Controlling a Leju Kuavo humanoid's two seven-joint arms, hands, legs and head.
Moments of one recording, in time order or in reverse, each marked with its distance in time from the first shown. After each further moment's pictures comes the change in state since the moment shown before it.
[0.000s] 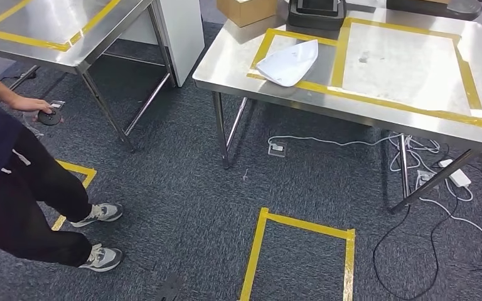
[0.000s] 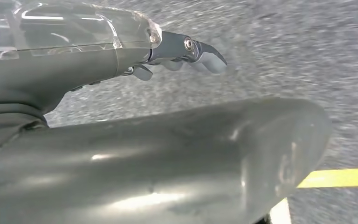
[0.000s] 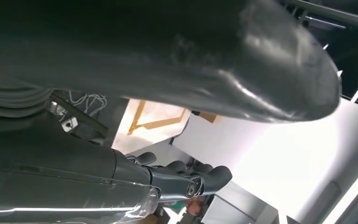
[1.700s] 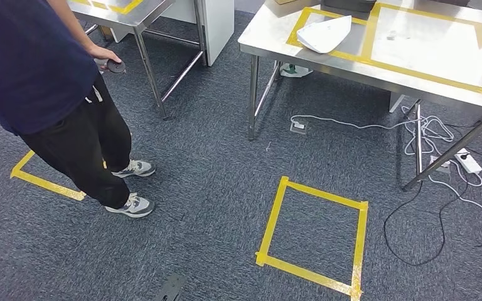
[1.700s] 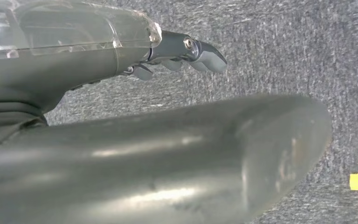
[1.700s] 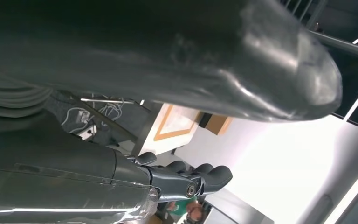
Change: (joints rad) left arm -0.004 -0.014 0.000 -0.002 0.001 -0.014 -0.010; right arm 0.030 -0.008 -0.024 0.022 -0.034 0.000 -0.016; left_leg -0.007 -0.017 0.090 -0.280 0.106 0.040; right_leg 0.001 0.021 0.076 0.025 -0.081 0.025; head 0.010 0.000
